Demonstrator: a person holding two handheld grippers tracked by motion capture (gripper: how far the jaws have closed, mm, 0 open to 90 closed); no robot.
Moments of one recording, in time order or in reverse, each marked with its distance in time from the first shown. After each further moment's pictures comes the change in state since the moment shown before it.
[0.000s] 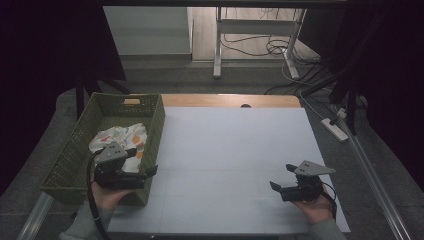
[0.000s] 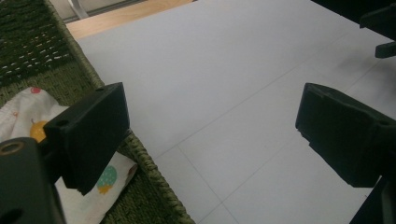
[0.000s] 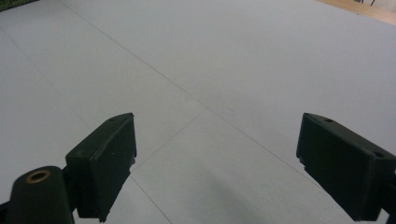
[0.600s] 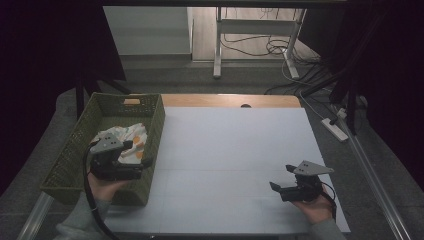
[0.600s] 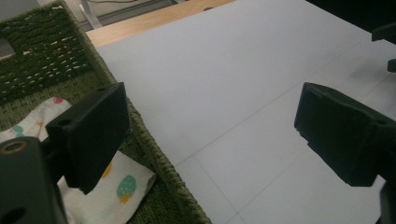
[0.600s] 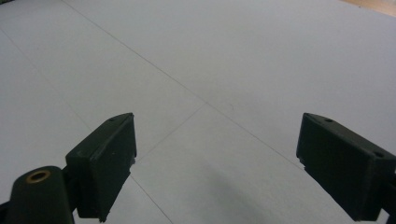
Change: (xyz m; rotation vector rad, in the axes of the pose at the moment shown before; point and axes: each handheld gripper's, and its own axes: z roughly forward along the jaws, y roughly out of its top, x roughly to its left) left arm 0.016 0.014 -0.002 -0.008 0.029 -0.006; right arm -0.001 -0.002 0.002 0.017 -0.003 0.003
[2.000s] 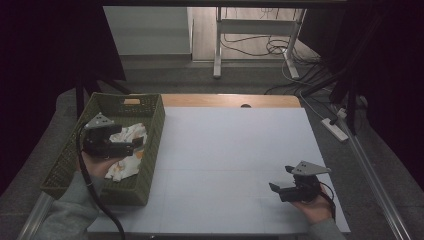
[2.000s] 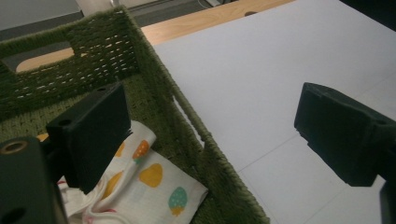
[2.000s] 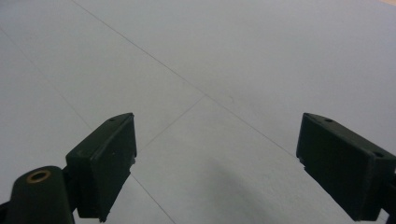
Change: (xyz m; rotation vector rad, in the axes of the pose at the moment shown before) left arm 0.051 0.020 0.010 0.025 0.086 -0.064; right arm 0.000 -0.002 0.004 0.032 -0.007 -0.005
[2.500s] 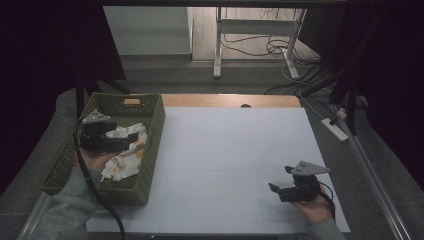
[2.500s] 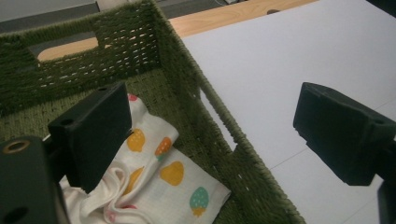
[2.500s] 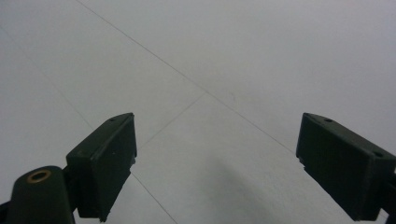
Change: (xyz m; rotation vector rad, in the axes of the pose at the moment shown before) left arm 0.020 -0.001 0.007 0.016 0.039 -0.044; right arm 0.000 -0.001 0.002 0.011 0.001 0.000
